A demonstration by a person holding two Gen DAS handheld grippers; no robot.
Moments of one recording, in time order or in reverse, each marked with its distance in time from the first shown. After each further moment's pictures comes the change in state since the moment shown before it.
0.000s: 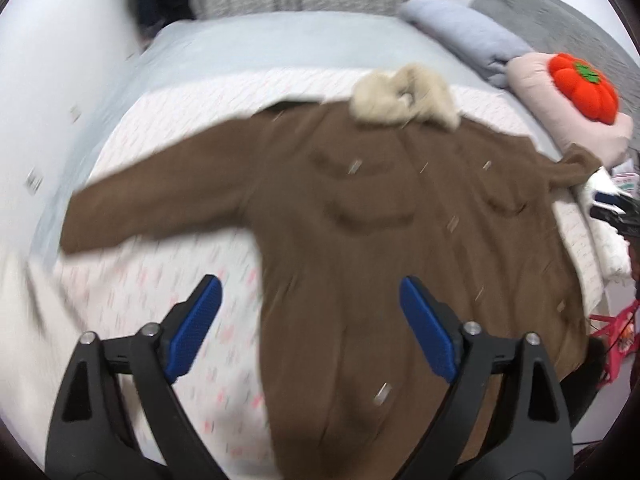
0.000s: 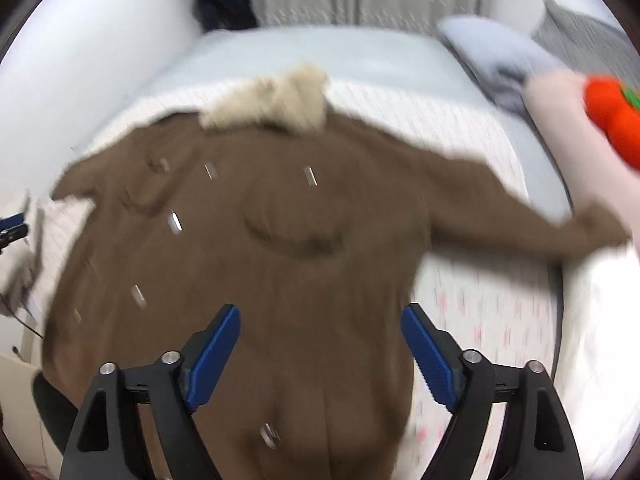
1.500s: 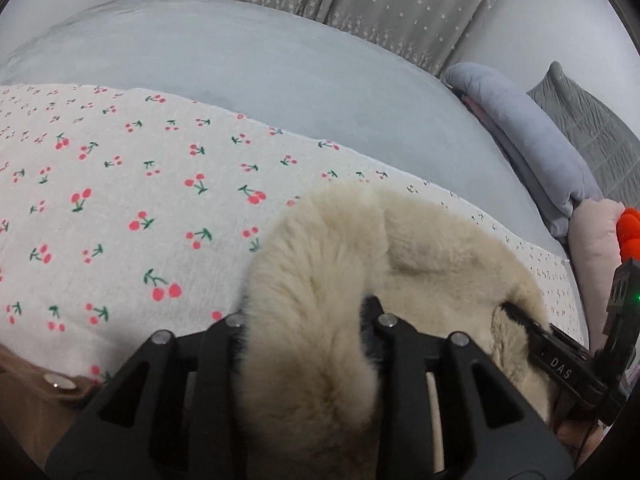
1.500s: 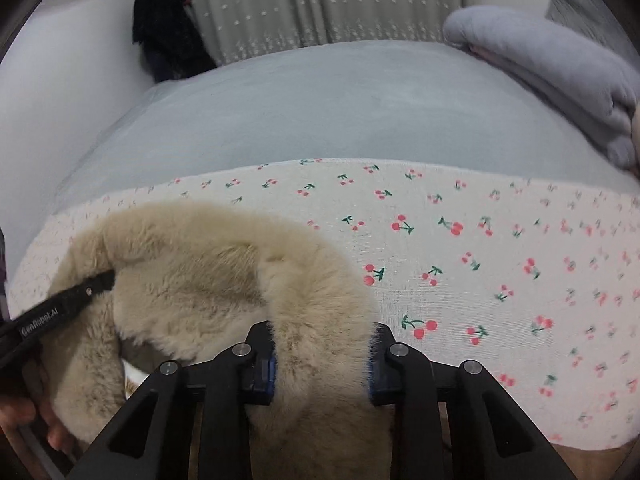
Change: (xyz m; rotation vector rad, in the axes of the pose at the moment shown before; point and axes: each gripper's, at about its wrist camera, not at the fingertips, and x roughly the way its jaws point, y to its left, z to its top) left arm 0.378 -0.051 0.247 -0.338 -0.132 -0.130; right arm 0.350 -0.027 0.255 0.251 -0.131 0.041
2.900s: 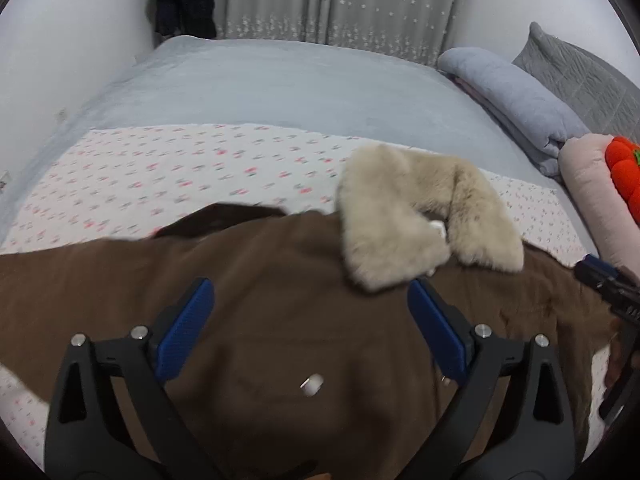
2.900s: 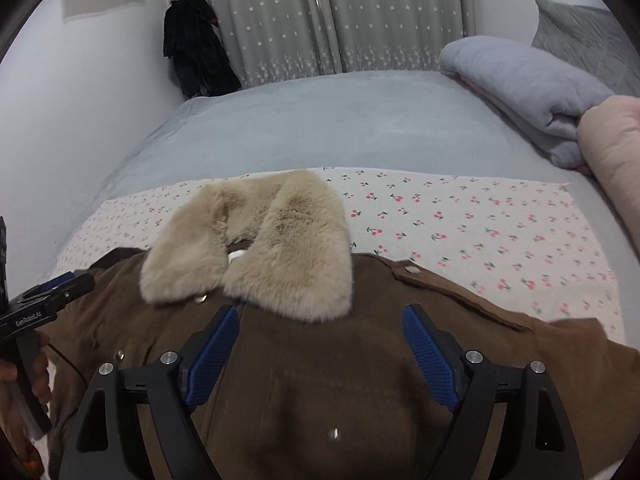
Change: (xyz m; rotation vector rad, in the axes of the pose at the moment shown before) left arm -0.210 0.025 -0.069 0.163 -0.040 0.180; right arm -0.199 0.022 -0.082 -0.103 -0.048 -0.006
